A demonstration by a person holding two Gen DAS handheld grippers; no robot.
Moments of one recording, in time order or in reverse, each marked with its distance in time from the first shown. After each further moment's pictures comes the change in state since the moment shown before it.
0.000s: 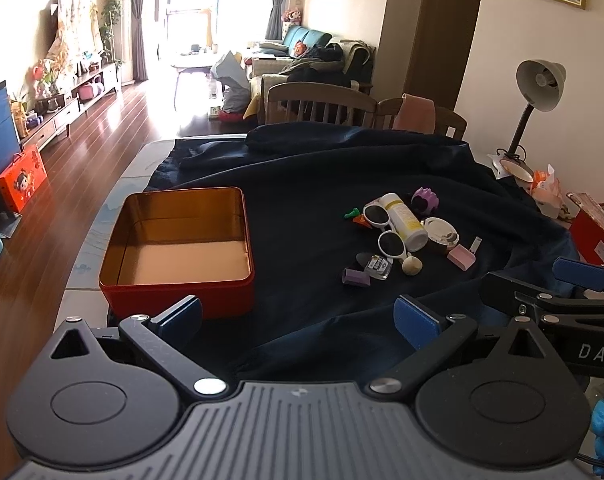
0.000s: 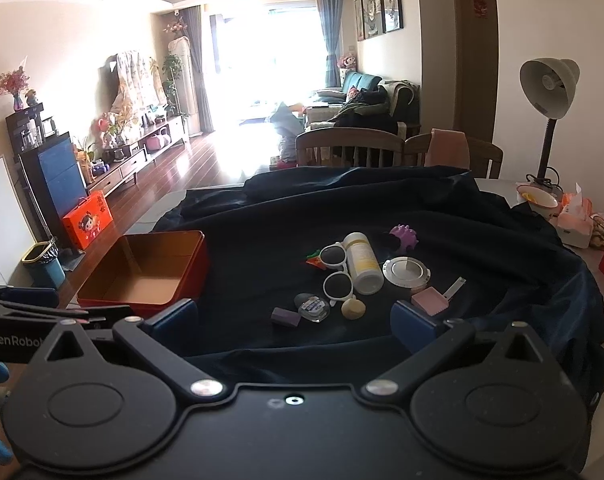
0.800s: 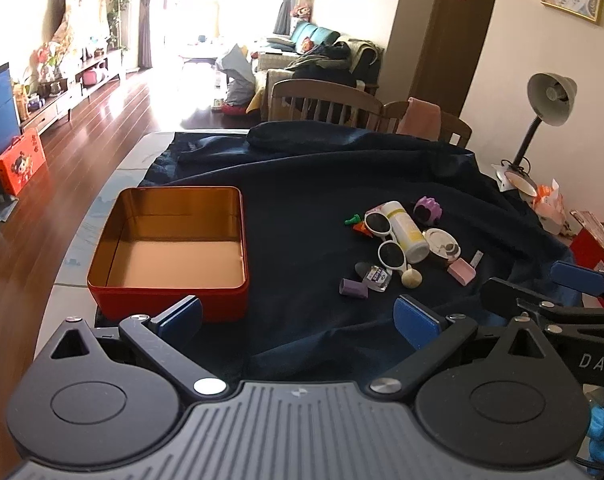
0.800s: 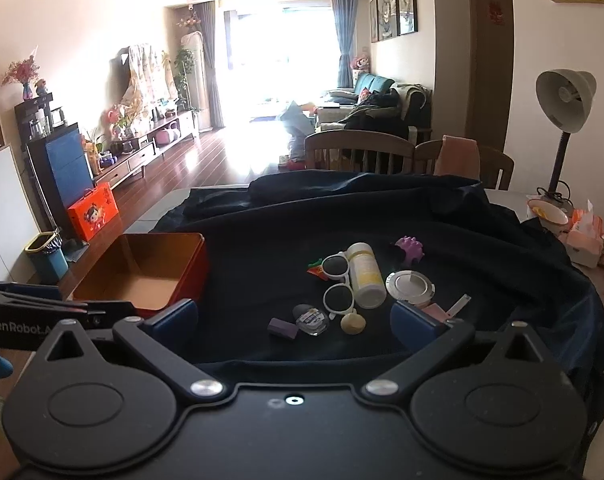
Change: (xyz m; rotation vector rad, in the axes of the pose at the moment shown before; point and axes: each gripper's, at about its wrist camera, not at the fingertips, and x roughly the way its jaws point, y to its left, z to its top) left arm 0.018 0.004 0.013 -0.063 0.015 -0.012; right arm 0.012 -0.006 0.013 -0.043 0.005 0.023
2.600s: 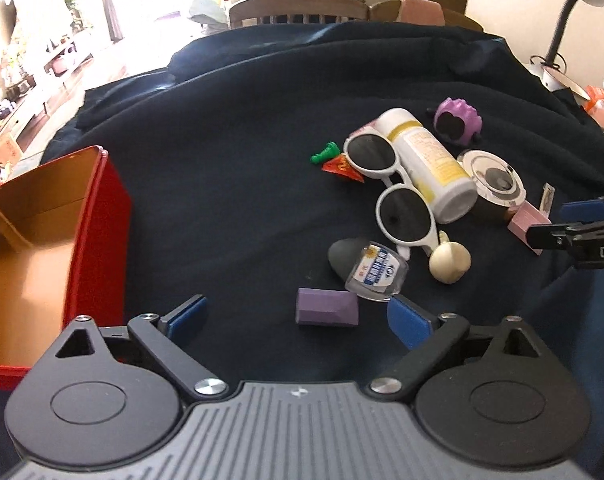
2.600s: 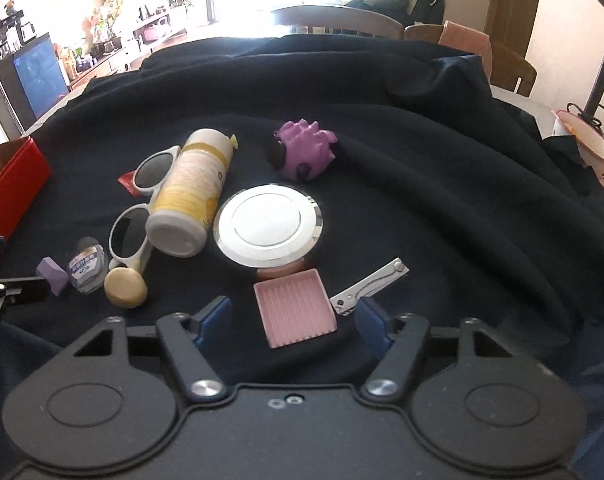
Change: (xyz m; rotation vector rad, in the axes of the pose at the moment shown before) left arm 0.217 -0.081 0.002 0.173 0.208 0.071; right arm 0.196 -0.182 -0.013 -0.062 0.346 0.033
